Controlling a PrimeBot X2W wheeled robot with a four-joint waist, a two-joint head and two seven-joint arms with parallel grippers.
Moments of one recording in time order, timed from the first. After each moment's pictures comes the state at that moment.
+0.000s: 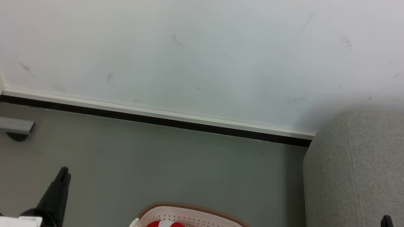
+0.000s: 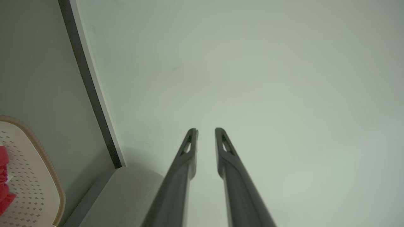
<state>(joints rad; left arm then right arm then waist) -0.10 -0.01 0.18 0.26 -1.55 -0.13 0.17 -0.11 0.00 -0.18 0.26 1.55 0.13 0.17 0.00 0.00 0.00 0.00</state>
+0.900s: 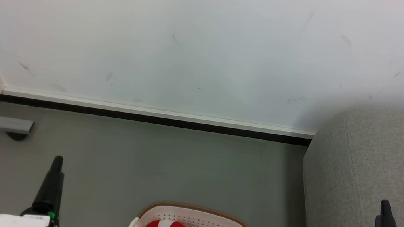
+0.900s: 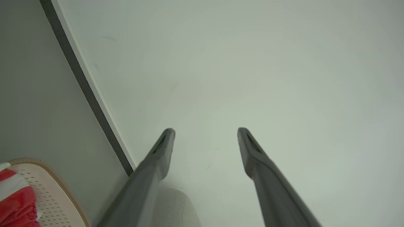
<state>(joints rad) -0.07 -0.02 0.16 0.18 -1.37 -0.12 0.04 -0.08 -0.02 -0.07 0.19 1.46 0.13 0.04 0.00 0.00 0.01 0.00</state>
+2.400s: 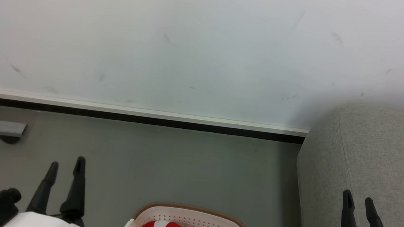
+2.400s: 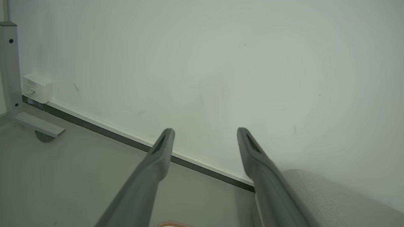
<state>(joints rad) -0.04 0.01 0.07 0.09 -0.48 -0.05 -0.12 -0.11 -0.10 0.10 0.22 0.68 0.13 -0.12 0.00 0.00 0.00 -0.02</state>
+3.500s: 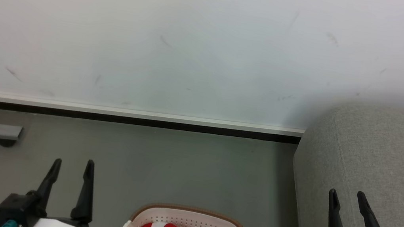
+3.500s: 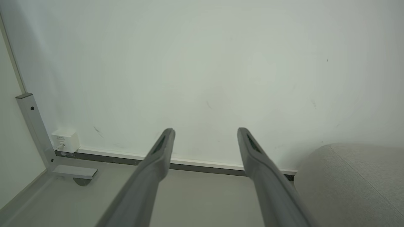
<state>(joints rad) -0.03 0.06 -0.01 0.09 -0.19 0.03 -0.21 -0.13 -0.11 0.14 0.24 0.42 0.13 -0.21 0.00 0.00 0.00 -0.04</state>
